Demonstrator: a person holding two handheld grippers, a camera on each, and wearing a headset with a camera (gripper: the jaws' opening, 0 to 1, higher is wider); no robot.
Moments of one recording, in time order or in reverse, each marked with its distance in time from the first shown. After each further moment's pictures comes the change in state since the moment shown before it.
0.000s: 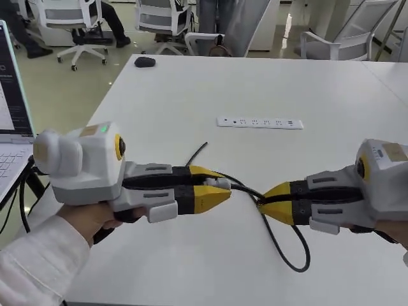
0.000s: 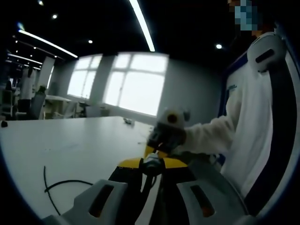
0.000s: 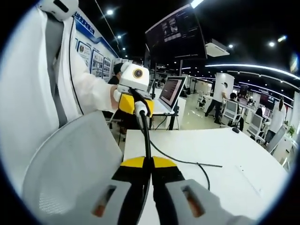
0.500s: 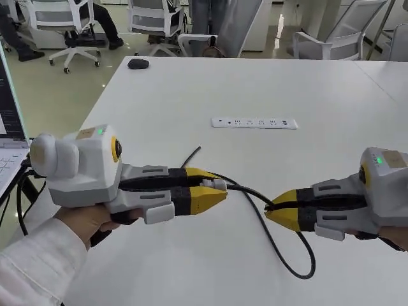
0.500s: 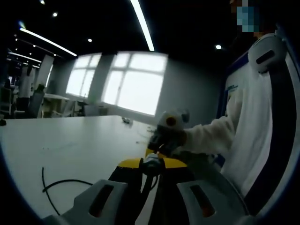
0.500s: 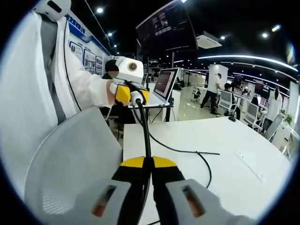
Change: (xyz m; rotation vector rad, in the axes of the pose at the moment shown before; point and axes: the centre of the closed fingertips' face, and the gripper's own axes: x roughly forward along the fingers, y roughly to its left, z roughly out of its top) left arm 0.003 0.000 -0.002 -0.009 0.007 -0.022; right arm -0.009 0.003 -0.016 0.087 0.044 -0.025
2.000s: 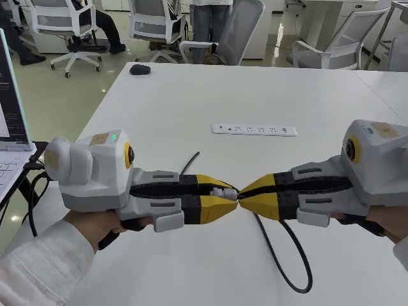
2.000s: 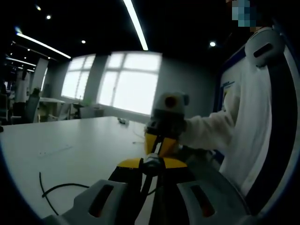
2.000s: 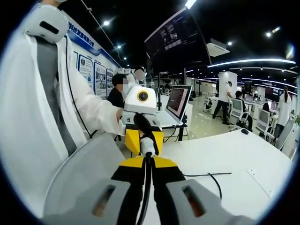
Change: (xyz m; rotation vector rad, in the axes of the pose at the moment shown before) left arm 0.007 -0.009 0.000 0.040 0.005 -0.037; right arm 0.018 0.021 0.072 -0.009 -0.118 0.110
